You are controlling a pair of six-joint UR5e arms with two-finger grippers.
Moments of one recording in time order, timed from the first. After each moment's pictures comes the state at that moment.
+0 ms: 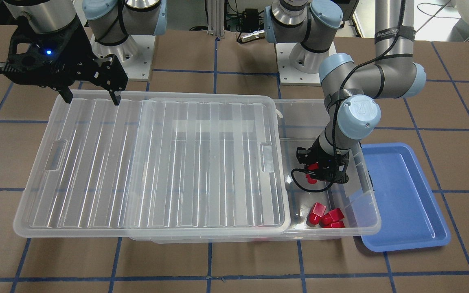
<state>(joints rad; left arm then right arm) -1.49 -1.84 -1.95 -1.05 1.60 0.24 1.59 -1.55 1.47 -1.55 -1.56 0.05</state>
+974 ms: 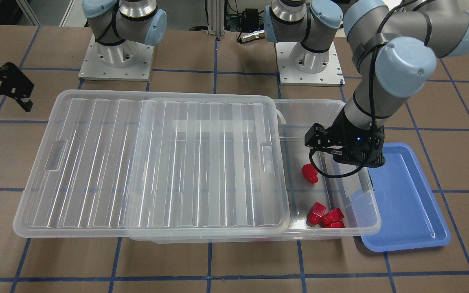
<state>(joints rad) -1.52 -1.73 -1.61 -1.41 1.58 0.21 1.24 -1.53 1.50 -1.54 -1.57 -0.37</state>
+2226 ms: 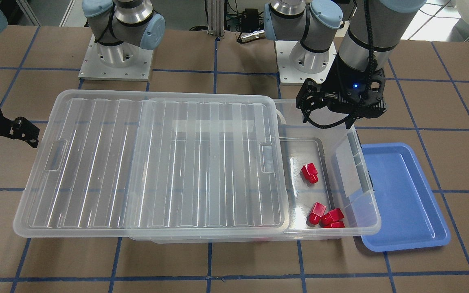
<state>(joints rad) -1.57 -1.60 -1.59 -1.46 1.57 0.16 1.16 -1.46 1.79 -1.87 -1.61 -0.43</state>
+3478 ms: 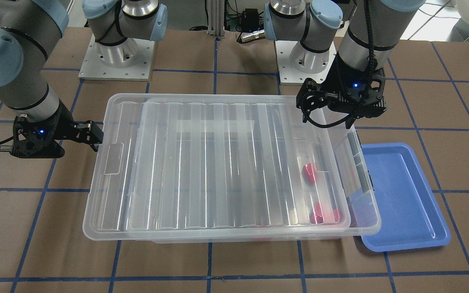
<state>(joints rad) -1.57 -1.60 -1.59 -1.46 1.57 0.16 1.46 -1.46 1.78 -1.87 -1.58 -0.15</state>
